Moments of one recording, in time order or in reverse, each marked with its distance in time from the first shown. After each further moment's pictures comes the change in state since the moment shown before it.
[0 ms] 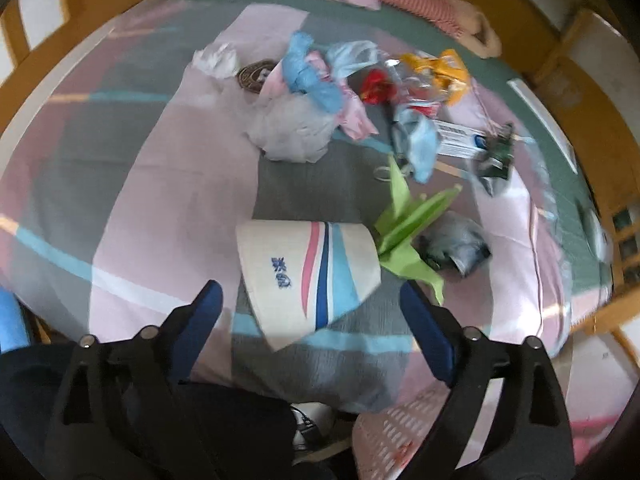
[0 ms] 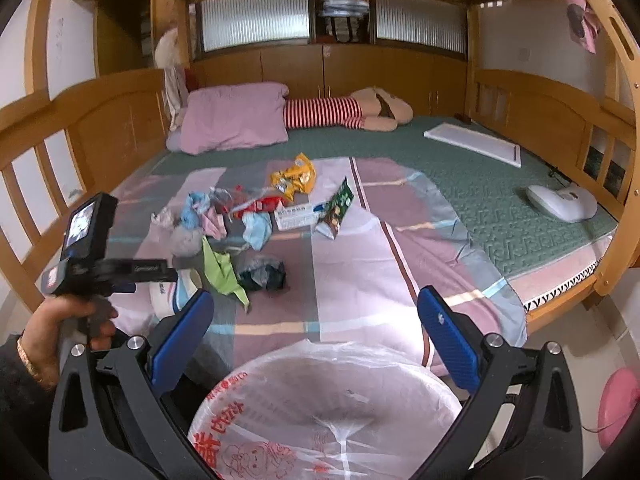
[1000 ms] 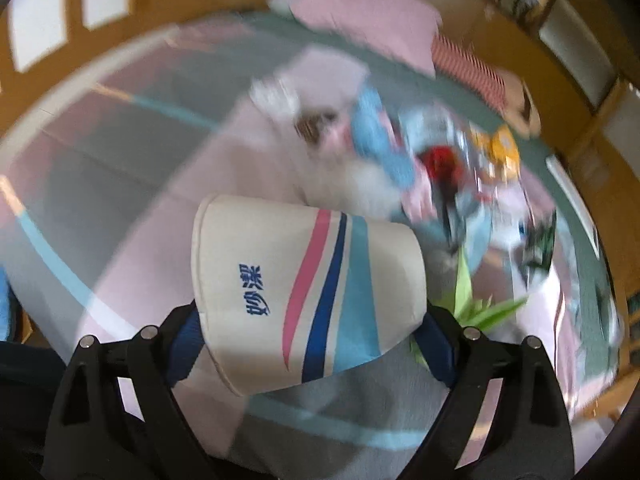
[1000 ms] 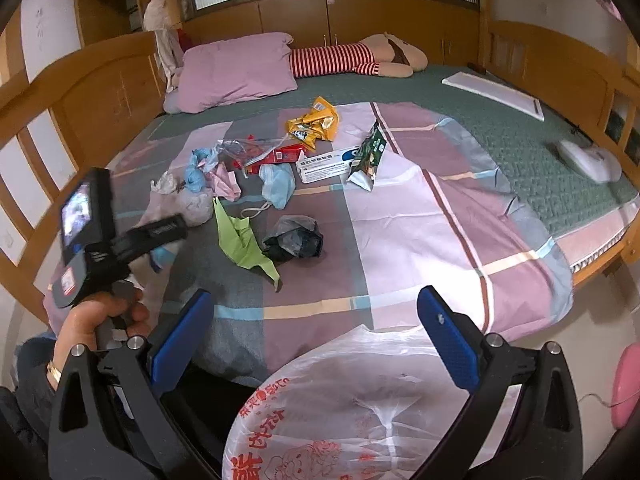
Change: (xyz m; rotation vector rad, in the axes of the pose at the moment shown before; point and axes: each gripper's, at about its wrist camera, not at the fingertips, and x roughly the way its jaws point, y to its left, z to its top) left arm 0.004 0.040 0.012 -0.195 -0.248 0.092; right arm 0.069 0.040 -0.004 0.058 0.144 0.045
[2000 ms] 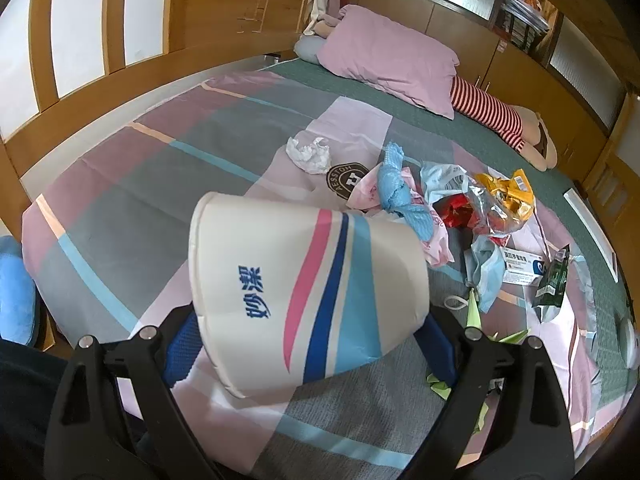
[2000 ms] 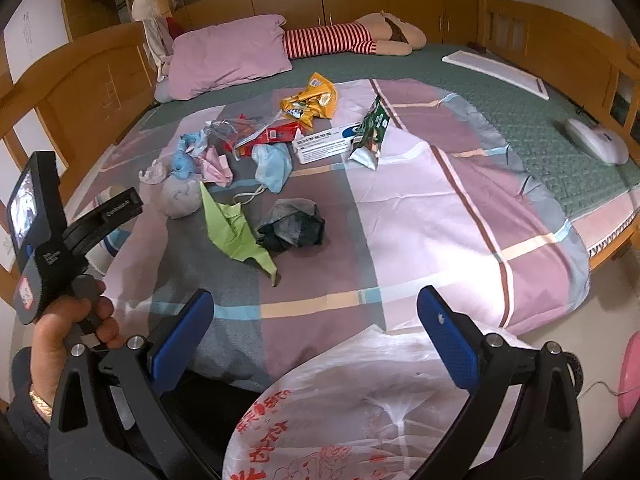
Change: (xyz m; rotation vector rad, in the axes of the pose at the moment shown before) left arm -0.018 -0.001 0.004 -0.007 -0.128 0.086; right arm 0.034 0.004 0.000 0.001 0.055 -0.023
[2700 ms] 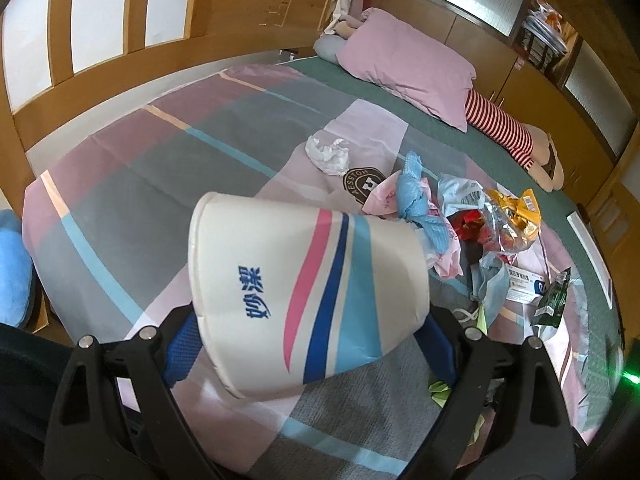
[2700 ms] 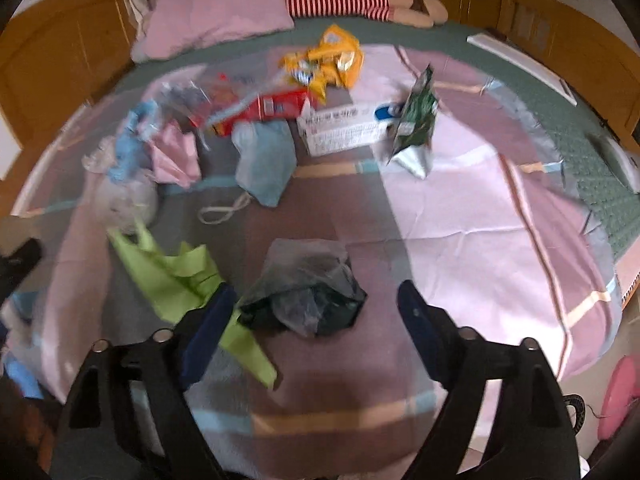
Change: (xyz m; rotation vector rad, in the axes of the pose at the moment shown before) left arm 0.005 0.014 0.002 -0.082 0.010 0.000; right arm 0.152 0.035 0.052 -0.040 0.172 -0.058
